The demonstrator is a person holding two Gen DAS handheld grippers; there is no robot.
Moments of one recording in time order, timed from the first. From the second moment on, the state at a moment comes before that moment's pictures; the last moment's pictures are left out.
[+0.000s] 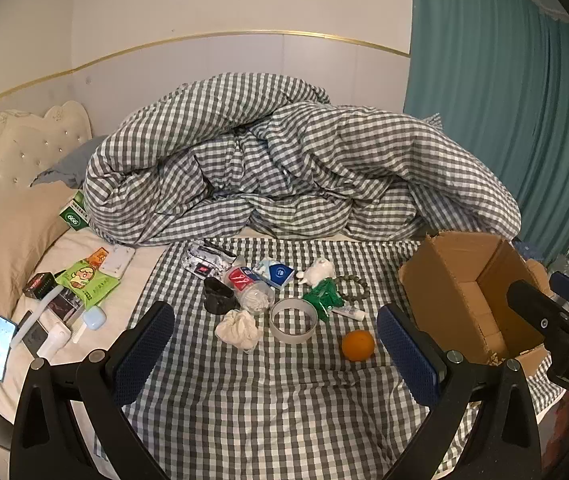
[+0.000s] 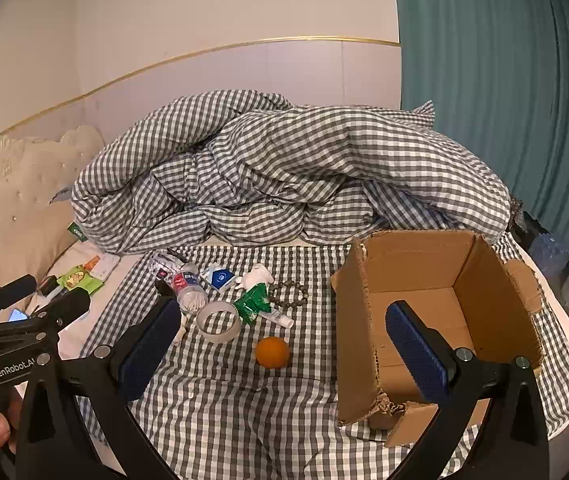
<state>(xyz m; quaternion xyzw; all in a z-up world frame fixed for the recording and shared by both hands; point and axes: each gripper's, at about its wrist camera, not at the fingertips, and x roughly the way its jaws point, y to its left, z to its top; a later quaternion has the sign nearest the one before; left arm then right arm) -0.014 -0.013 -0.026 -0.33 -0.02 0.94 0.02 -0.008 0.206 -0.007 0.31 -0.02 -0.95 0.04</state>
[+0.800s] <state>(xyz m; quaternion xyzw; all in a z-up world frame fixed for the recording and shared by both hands) -0.063 -0.042 -0.085 -0.37 -0.01 0.93 -0.01 -0.055 0.177 -0.056 0.33 0.00 -0.94 0.06</state>
